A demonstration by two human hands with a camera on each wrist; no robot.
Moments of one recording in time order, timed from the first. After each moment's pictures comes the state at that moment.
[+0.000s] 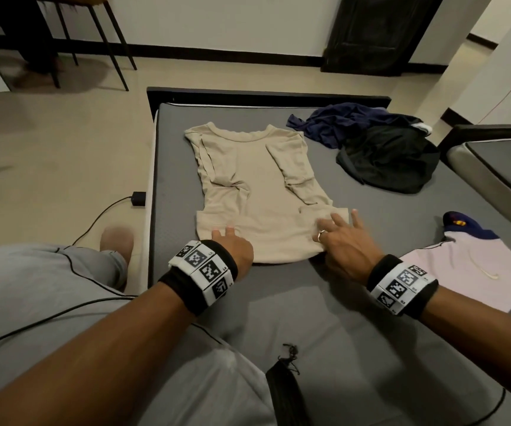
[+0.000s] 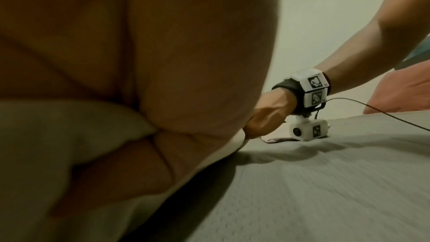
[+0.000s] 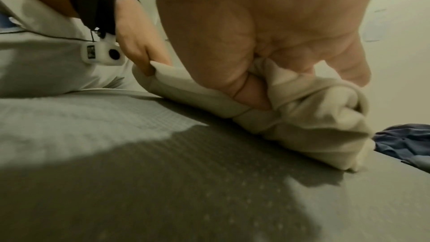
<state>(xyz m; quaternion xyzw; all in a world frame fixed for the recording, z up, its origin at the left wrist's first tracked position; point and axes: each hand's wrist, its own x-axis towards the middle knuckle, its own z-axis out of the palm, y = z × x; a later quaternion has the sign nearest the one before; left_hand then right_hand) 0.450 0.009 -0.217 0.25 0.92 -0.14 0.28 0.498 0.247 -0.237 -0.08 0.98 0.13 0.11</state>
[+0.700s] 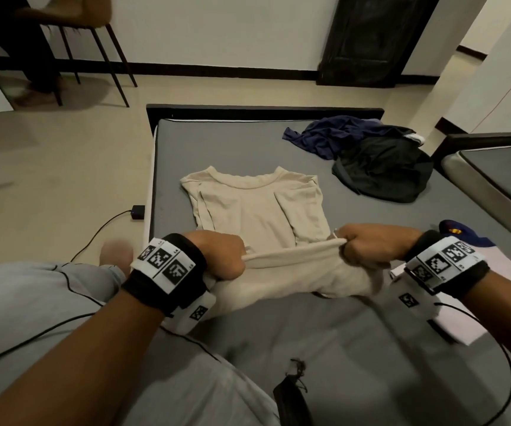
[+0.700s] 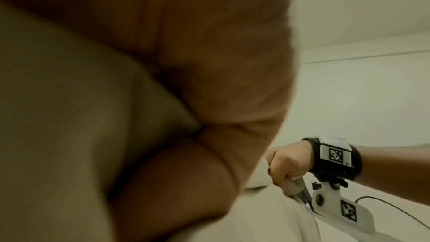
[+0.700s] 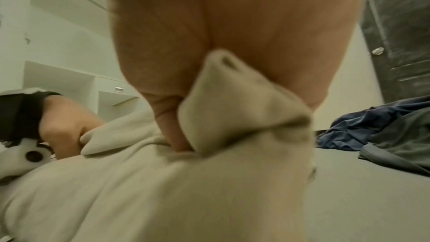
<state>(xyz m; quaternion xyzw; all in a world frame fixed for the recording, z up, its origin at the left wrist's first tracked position) 0.425 -0.014 -0.173 0.30 0.89 0.00 0.33 0.493 0.268 -0.161 0.02 0.92 -0.22 0.31</state>
